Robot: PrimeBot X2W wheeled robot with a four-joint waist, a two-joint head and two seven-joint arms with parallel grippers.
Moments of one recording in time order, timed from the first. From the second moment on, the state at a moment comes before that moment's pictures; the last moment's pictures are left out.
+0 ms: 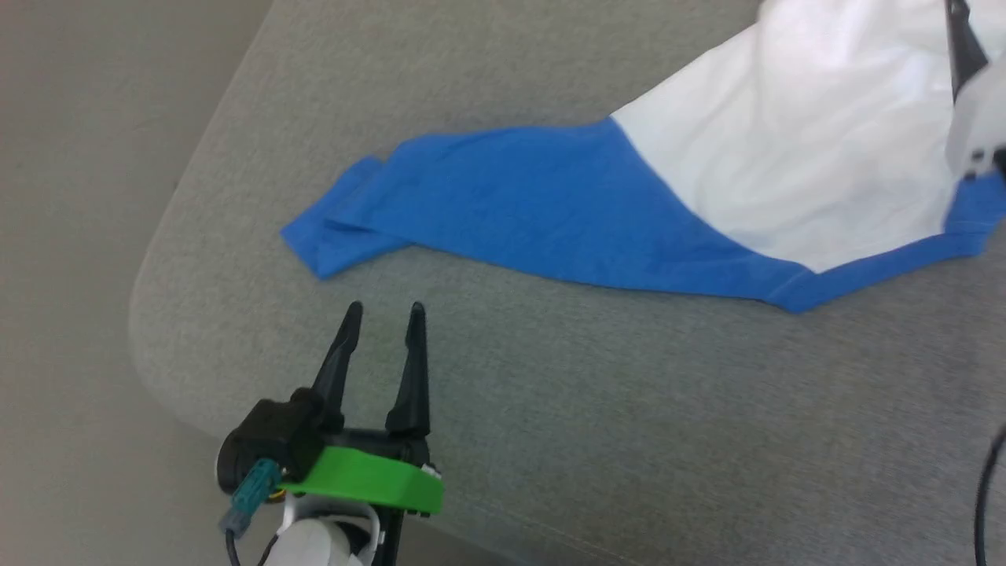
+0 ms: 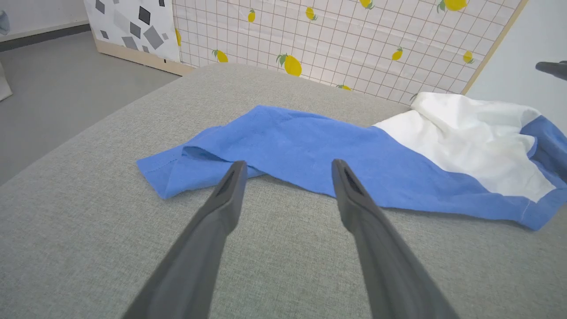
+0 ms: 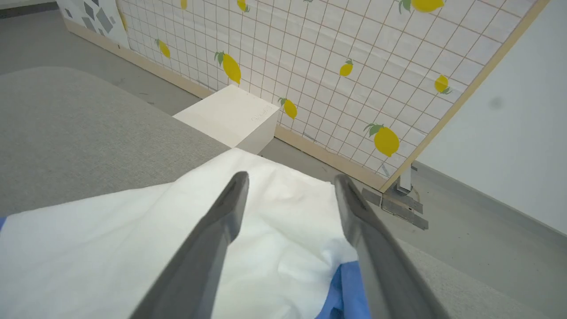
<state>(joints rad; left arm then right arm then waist) -0.07 0.05 -0.25 -0.04 -0.32 0.02 -0.26 -0.83 -0.36 -0.01 0.45 0.01 0.13 0.22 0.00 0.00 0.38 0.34</state>
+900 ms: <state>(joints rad) 0.11 0.06 -0.15 -0.04 -0.24 0.00 -0.26 0.15 -0.05 -0.27 -0.10 0.11 0.13 -0.09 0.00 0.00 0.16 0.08</state>
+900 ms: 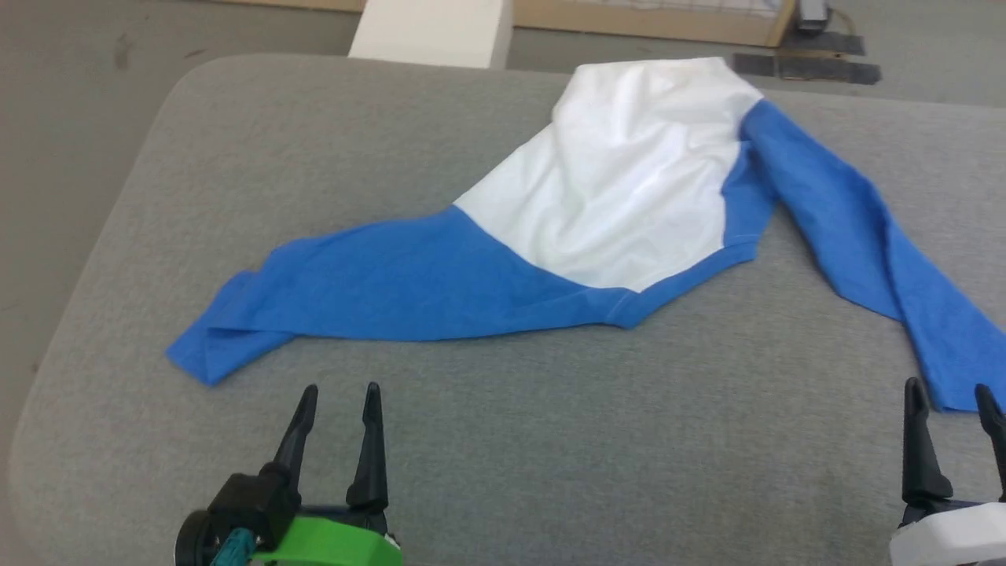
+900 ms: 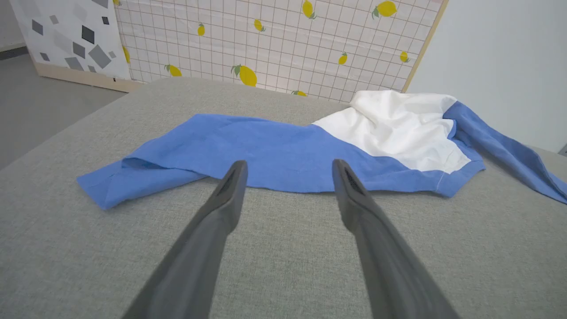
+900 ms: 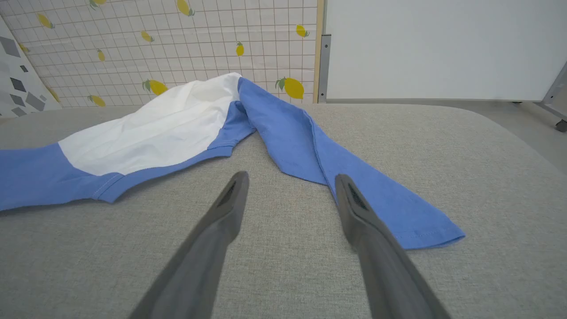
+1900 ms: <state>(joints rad) -0.52 0.20 -0.35 0.55 -0.22 -0.12 0.28 0.08 -0.05 -0.27 -0.11 0.11 0.13 -0.07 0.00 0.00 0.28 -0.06</state>
